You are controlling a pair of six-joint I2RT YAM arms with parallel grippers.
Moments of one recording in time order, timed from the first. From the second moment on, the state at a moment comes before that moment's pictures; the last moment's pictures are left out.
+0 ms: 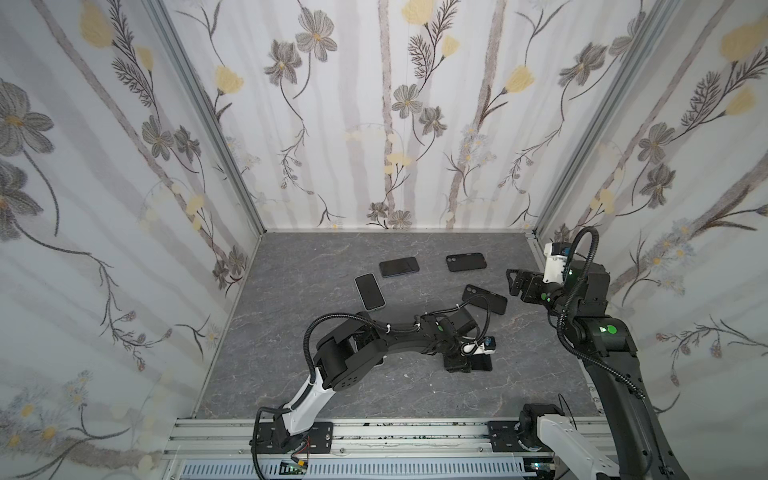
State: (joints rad) left arm -1.11 2.15 1.45 -0.31 0.26 0.44; right arm 0.01 0.90 1.02 -0.59 -0.18 0.23
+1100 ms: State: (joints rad) left arm -0.94 1.74 1.20 -0.24 0.19 0.44; right arm 0.04 1.09 0.99 -0.52 -0.54 0.30
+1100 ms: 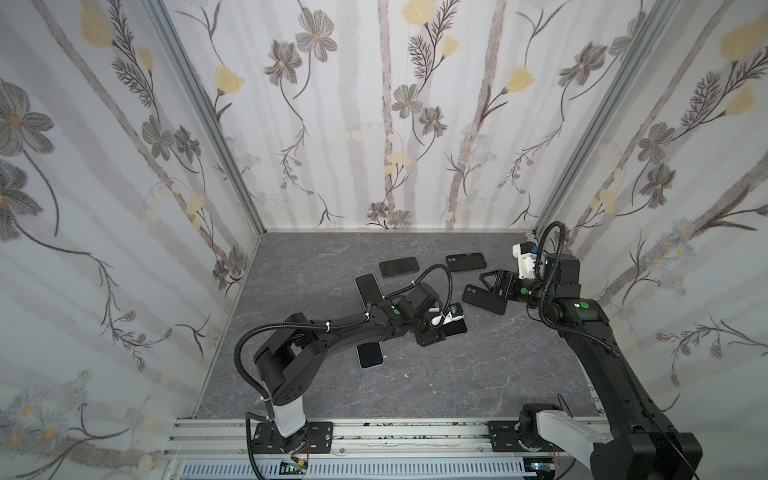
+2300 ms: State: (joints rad) left arm -0.91 1.29 1.13 -0.37 0.19 0.54; right arm 0.35 1.19 1.02 -0.52 -1.03 0.25
